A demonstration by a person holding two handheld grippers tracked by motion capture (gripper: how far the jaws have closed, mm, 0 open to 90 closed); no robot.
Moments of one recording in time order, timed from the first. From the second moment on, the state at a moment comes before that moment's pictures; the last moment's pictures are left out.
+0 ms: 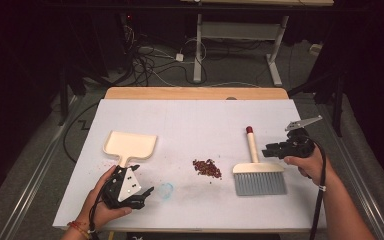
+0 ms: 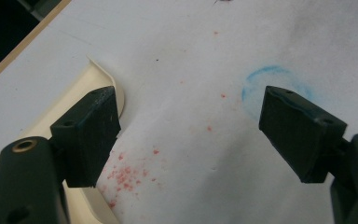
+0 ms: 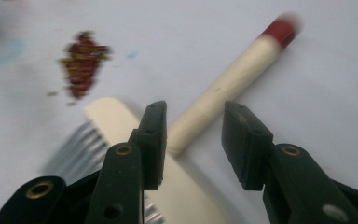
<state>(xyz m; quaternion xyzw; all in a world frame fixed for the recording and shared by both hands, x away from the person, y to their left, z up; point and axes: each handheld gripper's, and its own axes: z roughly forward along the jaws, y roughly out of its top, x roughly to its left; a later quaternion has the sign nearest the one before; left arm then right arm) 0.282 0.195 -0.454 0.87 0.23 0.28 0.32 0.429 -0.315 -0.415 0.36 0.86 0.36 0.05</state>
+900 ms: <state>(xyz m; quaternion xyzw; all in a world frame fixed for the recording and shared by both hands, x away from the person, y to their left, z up) 0.282 0.202 -0.452 0.86 0.26 0.29 0.33 0.379 -0.282 -0.385 0.37 0.76 0.43 0.31</state>
